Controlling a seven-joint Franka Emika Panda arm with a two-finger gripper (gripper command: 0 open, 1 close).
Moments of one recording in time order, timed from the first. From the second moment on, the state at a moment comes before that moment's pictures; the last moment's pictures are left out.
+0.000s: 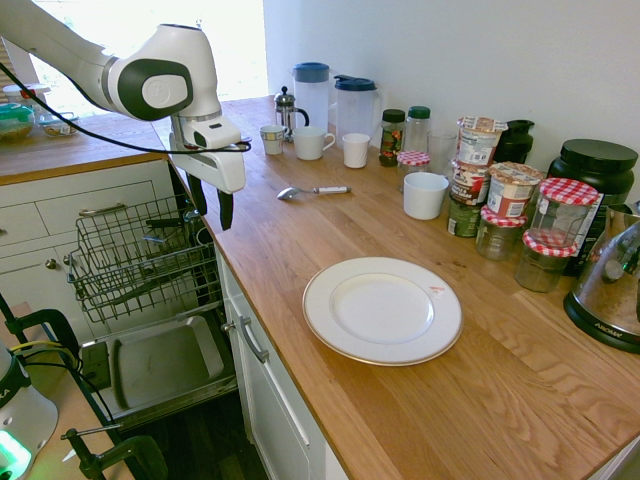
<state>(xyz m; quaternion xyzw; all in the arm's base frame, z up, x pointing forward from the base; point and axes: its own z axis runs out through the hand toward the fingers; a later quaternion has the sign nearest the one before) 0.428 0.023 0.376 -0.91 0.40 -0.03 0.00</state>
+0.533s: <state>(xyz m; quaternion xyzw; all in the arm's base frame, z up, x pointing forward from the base) 0.484 0.045 0.413 -0.86 0.50 -0.05 0.05</state>
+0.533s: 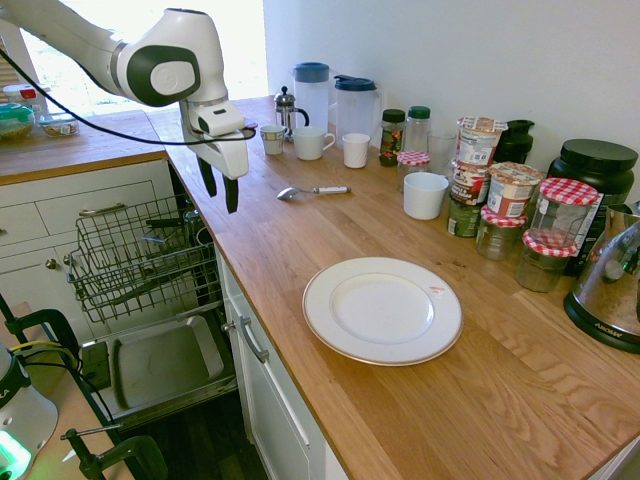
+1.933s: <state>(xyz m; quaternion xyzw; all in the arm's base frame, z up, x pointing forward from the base) 0.721 0.047 0.342 -0.71 0.70 -0.05 0.04</state>
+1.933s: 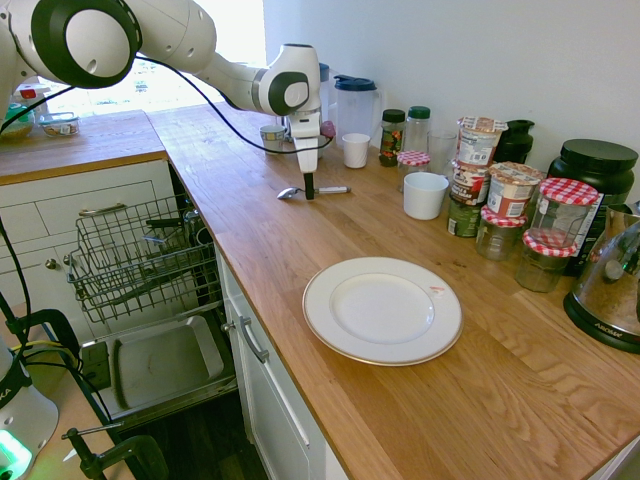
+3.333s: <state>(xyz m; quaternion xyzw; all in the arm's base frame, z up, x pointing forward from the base) 0.721 0.032 0.339 -0.73 0.68 -0.02 0.05</state>
